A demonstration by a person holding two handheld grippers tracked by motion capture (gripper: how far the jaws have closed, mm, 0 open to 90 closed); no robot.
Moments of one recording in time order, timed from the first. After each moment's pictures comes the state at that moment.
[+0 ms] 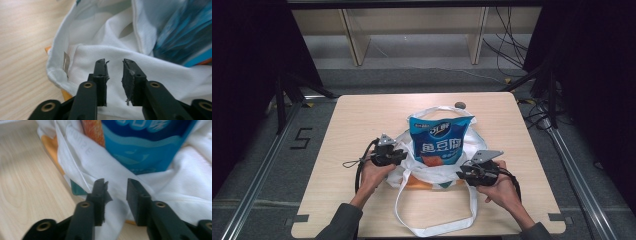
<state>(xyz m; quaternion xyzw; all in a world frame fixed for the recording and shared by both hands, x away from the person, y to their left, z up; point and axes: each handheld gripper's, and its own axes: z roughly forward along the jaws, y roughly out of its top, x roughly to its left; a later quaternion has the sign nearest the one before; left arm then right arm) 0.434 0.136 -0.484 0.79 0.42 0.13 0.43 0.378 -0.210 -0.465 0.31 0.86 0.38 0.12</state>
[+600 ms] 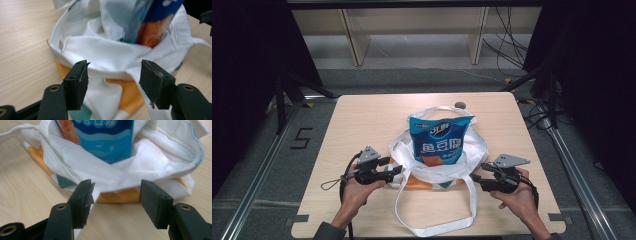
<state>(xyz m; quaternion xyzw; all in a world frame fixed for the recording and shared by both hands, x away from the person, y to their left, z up) 0.366 0.158 -0.463 0.76 0.41 0.14 0.48 0.352 -0.252 -0.461 0.37 0.82 0.41 0.16</state>
